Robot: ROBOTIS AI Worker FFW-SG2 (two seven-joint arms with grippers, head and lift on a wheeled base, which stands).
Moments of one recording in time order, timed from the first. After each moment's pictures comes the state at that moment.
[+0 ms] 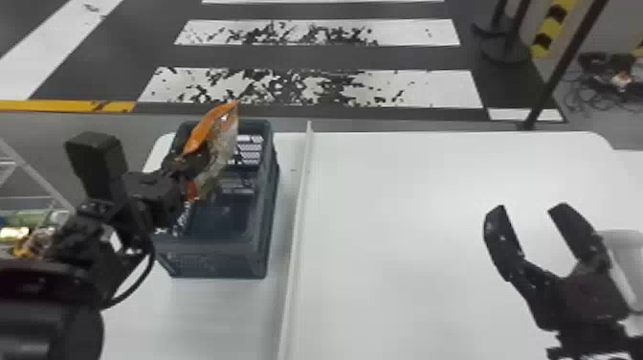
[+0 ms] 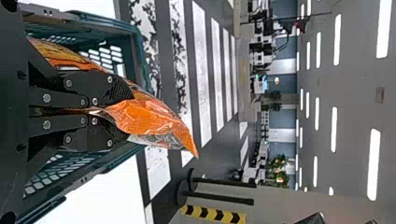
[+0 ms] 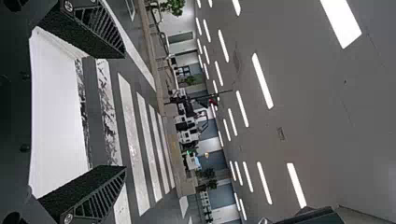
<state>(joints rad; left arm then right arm) 0.33 0.26 0.14 -2.14 0.22 0.49 -0.18 0.64 -0.20 0.04 -1.93 -0.41 -0.41 0.19</state>
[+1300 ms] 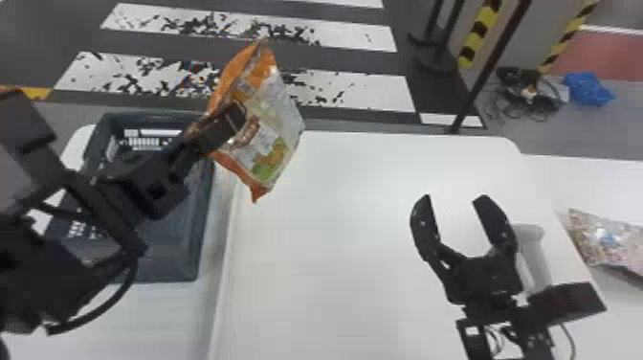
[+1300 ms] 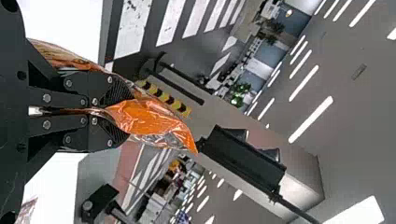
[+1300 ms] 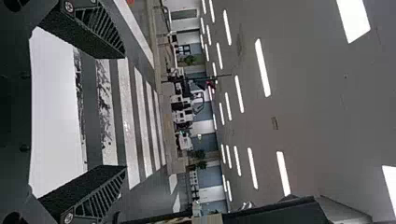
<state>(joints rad) 0.33 0.07 0.10 -2.38 0.70 0.77 -0.25 0.58 -0.18 0.05 -1.86 -0.28 -0.46 0.06</state>
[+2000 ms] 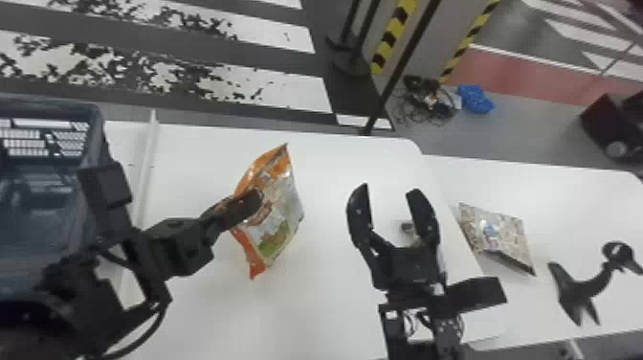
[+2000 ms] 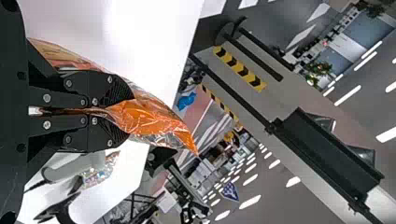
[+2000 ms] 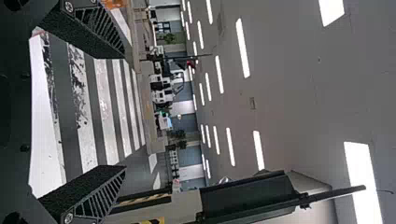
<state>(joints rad) 0.23 0.00 -0.21 -1.95 0.58 0.69 -0.30 0.58 -0.19 0.03 -1.84 -0.29 -0.57 -0.01</state>
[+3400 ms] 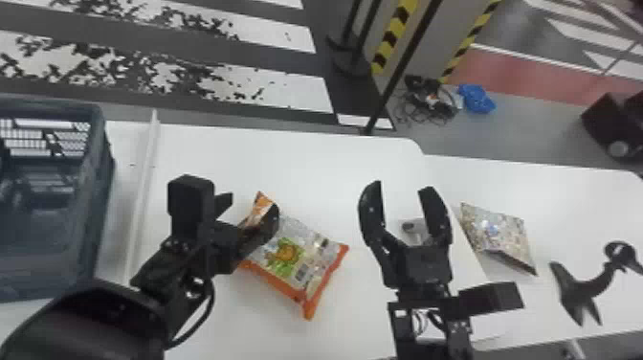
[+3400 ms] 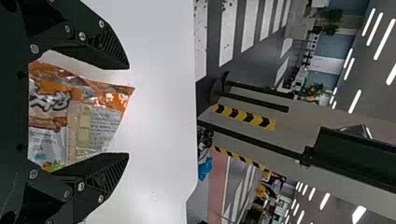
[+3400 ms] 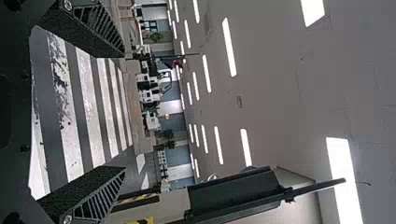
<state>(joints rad) 0.11 0.02 -0.48 -1.70 0.21 0.39 -0.03 0.58 -0.21 0.03 -1.84 -0.32 -0.62 0.00</state>
